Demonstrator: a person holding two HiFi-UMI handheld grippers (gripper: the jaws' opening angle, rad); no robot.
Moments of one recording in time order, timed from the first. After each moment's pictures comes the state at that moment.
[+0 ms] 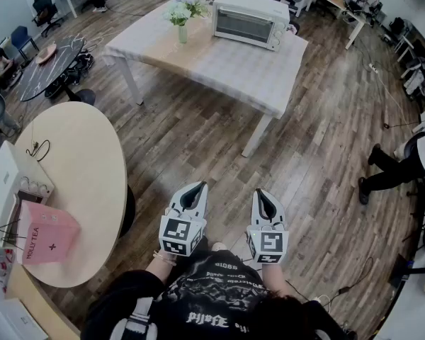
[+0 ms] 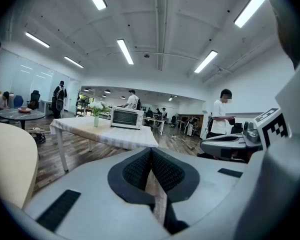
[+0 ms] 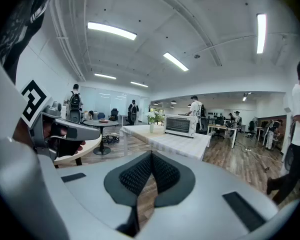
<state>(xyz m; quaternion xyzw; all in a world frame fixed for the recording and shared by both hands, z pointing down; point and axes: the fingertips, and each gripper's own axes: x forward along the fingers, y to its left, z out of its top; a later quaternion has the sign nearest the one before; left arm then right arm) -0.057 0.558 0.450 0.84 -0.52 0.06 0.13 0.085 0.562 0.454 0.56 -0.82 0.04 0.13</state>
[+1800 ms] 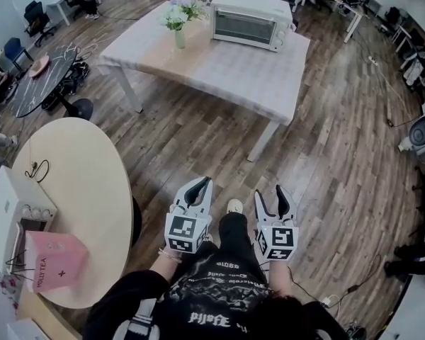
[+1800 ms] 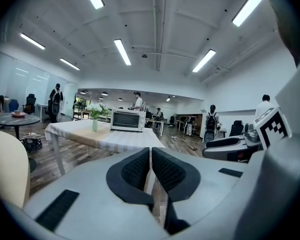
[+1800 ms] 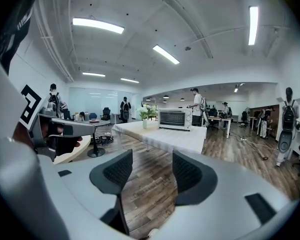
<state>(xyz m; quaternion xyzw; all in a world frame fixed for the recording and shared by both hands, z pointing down) -0.088 0.464 0.466 0.85 -0.51 0.07 0.11 0.072 0.478 0.487 0.58 -0.80 0.09 0.13</state>
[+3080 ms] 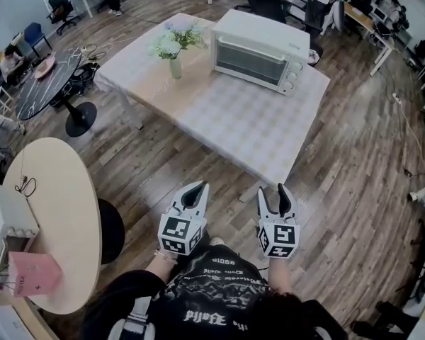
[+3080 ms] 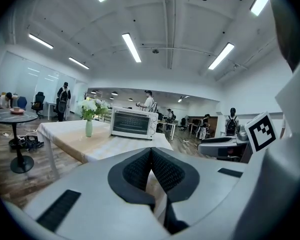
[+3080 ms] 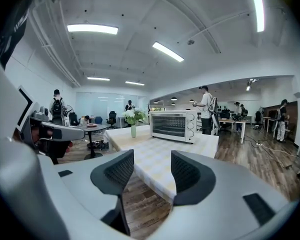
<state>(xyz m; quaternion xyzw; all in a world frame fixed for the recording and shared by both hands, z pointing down) 0.023 0.155 0.462 0.82 -0.56 0.05 0.13 0.196 0.124 0.478 0.53 -0.83 0.08 0.11</state>
